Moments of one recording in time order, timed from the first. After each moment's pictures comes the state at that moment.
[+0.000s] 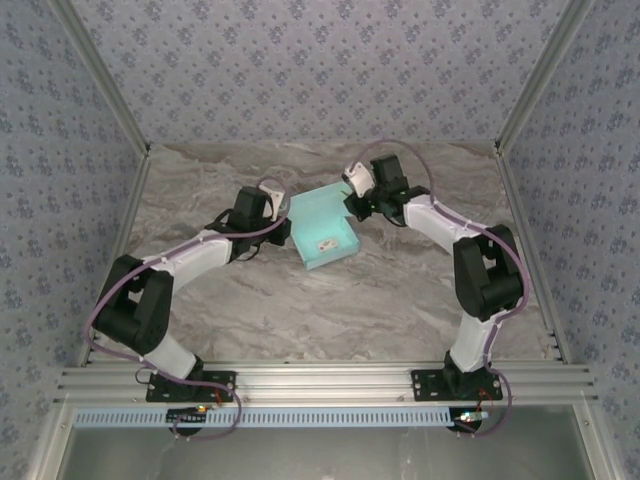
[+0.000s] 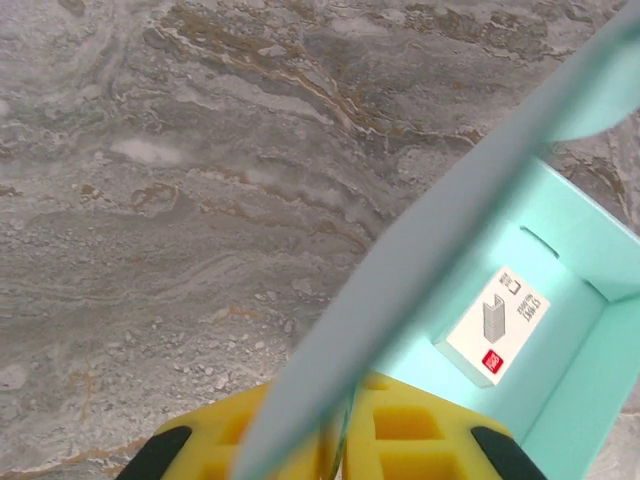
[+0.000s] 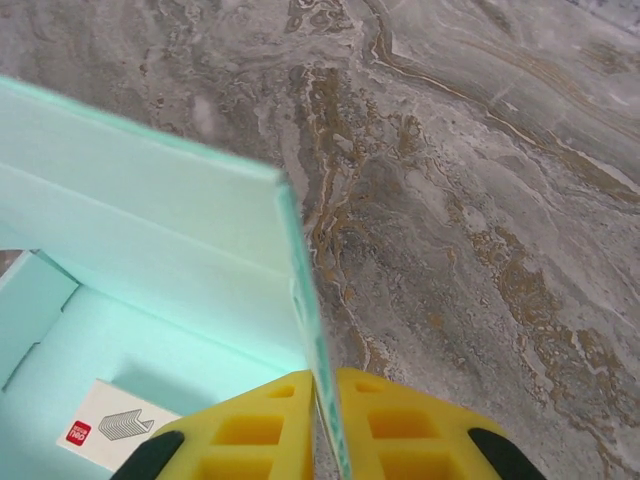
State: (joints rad) left arm -0.48 1.58 0.95 -0.11 0.12 -0.22; right arm 0.42 1.81 1.30 -0.25 -0.23 -0.24
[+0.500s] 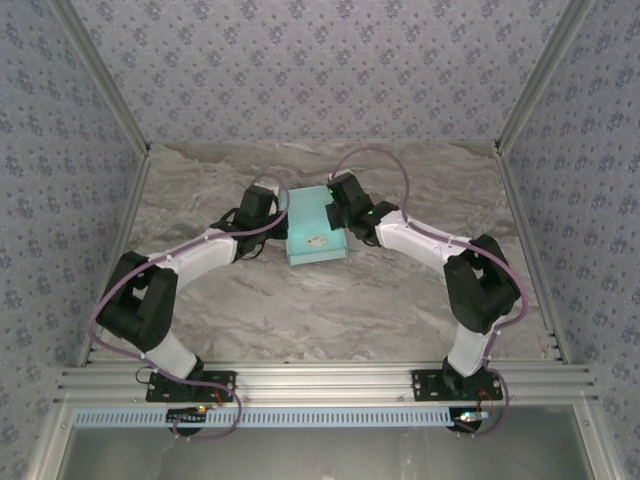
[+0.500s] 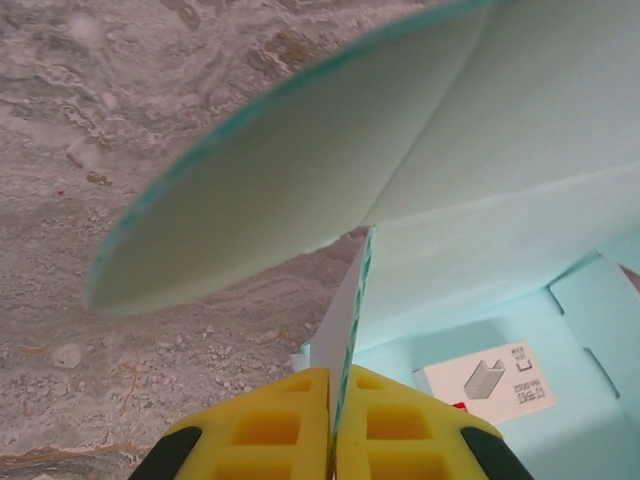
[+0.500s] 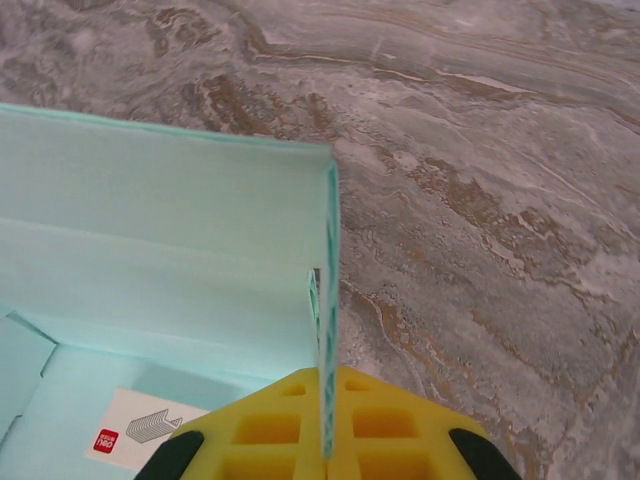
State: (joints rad) left arm -0.52 1.61 0.97 -0.09 -0.07 -0.40; right arm 0.67 1.77 1.29 -0.29 0.33 0.26
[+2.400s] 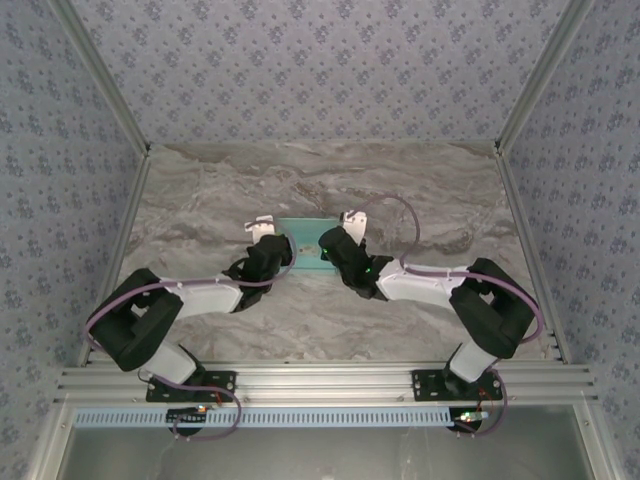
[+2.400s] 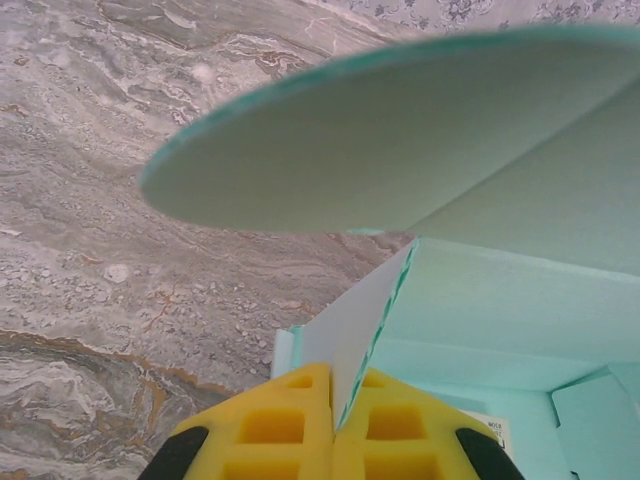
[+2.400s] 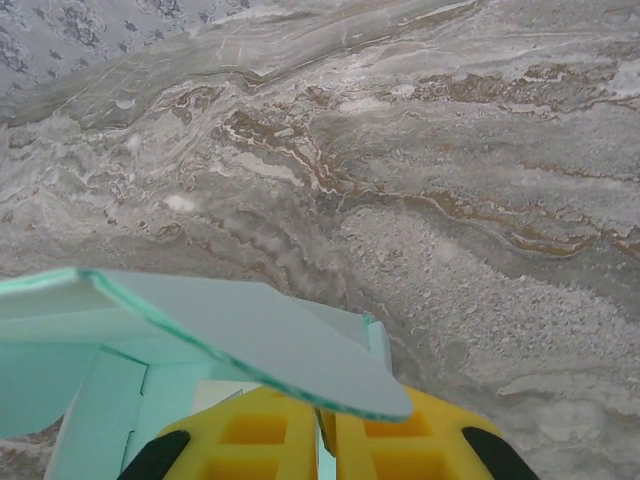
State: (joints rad) left arm -0.74 1.51 0.57 0.42 -0.52 -0.60; right arm 0.89 1.62 0.86 0.11 0.58 0.78
